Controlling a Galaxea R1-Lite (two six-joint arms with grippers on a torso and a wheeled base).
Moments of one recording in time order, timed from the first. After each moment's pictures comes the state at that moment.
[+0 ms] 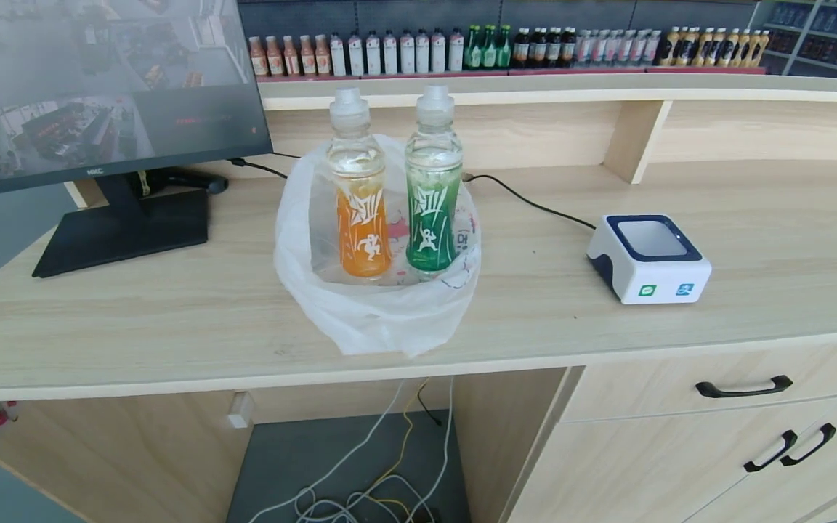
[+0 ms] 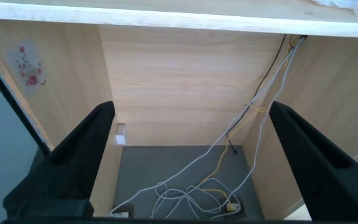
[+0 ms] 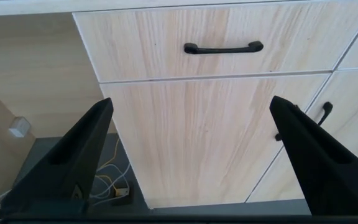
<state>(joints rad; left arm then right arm) 0.00 0.00 0.00 0.00 0.00 0.00 0.00 0.00 0.00 0.00 -0.01 -0.01</state>
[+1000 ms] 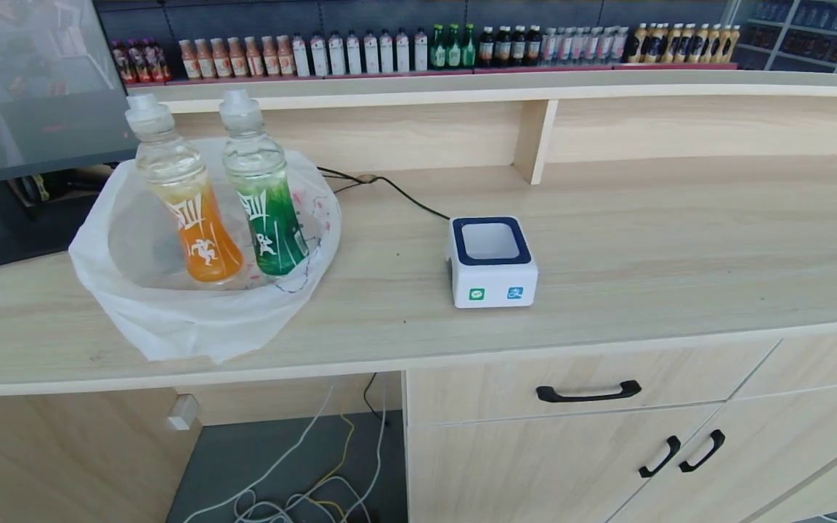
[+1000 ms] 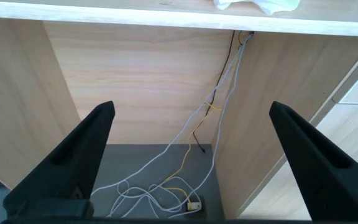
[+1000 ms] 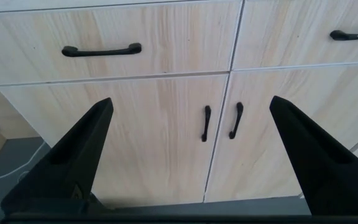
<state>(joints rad) 0.00 0.00 0.00 0.00 0.00 0.00 0.00 0.00 0.00 0.00 -0.01 -0.01</state>
